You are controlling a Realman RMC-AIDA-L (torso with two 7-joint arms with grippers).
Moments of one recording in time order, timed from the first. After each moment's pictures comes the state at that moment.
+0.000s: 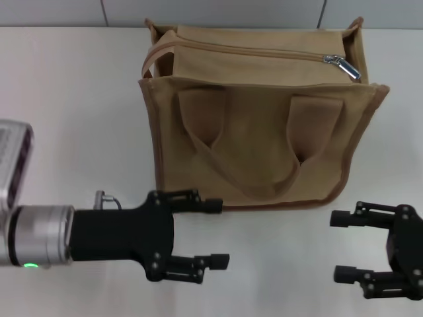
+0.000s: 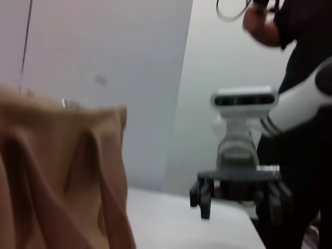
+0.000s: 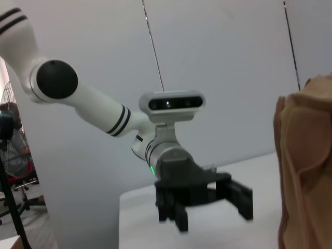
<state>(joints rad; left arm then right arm) -0.48 -2.07 0.86 0.34 1.89 1.78 -0.91 0.37 2.04 -0.59 -0.52 -2.10 -1.98 0.99</state>
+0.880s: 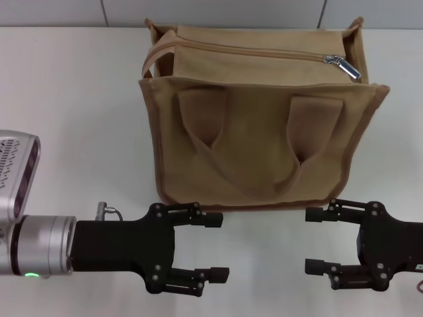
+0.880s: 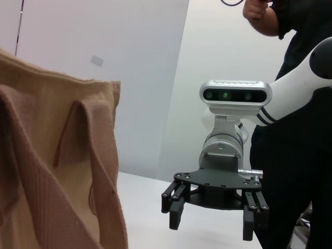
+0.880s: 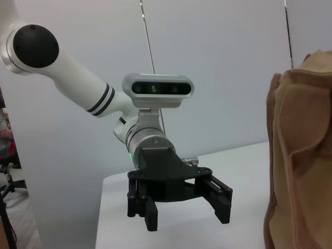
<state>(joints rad) -0.48 -2.06 0.86 0.31 1.92 1.77 -0.91 0.41 2.06 -0.59 -0.45 -2.13 -1.86 0.90</state>
